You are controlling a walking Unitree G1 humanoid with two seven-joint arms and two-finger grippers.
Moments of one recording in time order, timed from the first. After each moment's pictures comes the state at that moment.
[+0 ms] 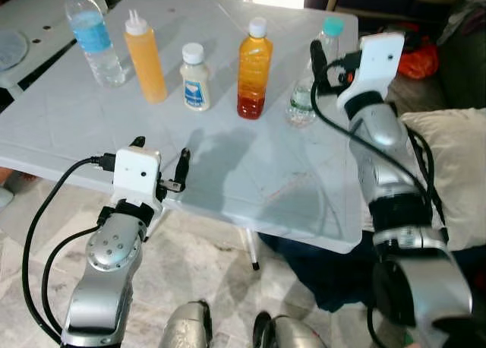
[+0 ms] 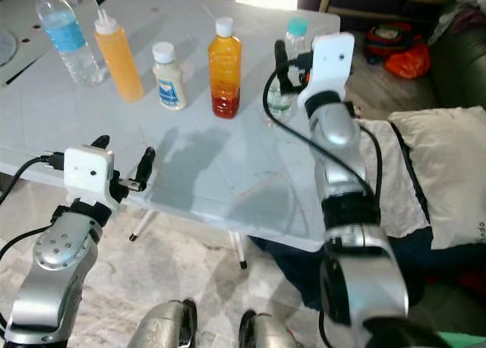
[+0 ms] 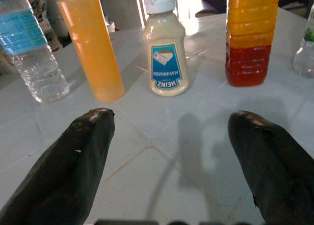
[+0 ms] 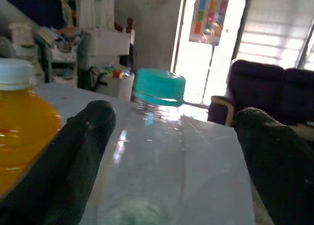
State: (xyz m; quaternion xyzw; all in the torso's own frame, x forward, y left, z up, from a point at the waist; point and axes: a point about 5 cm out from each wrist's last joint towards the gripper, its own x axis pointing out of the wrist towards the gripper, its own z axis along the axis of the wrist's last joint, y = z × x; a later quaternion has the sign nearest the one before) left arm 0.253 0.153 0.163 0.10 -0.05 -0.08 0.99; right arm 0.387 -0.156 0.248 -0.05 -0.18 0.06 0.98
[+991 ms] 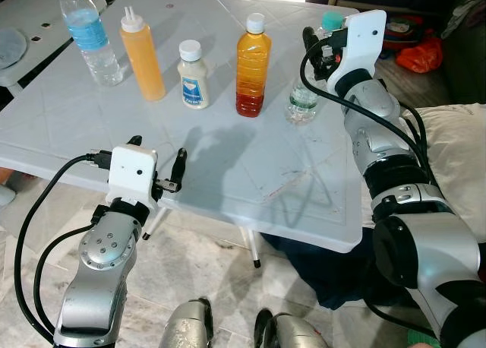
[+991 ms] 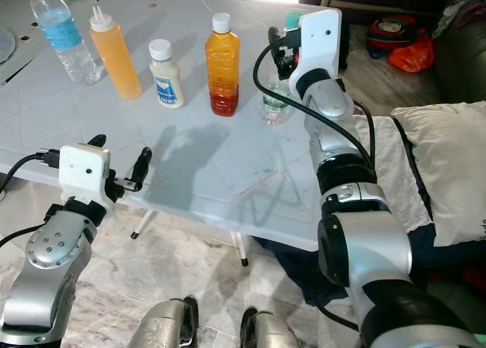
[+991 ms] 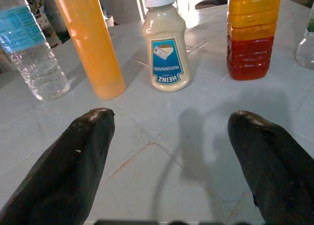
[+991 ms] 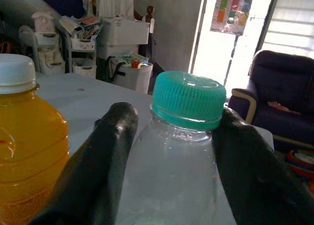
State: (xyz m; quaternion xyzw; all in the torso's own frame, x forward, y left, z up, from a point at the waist) left arm 0.252 0.157 0.167 0.11 -0.04 -0.08 0.99; right arm 0.410 -0.144 0.258 -0.06 -0.15 0.12 0.98
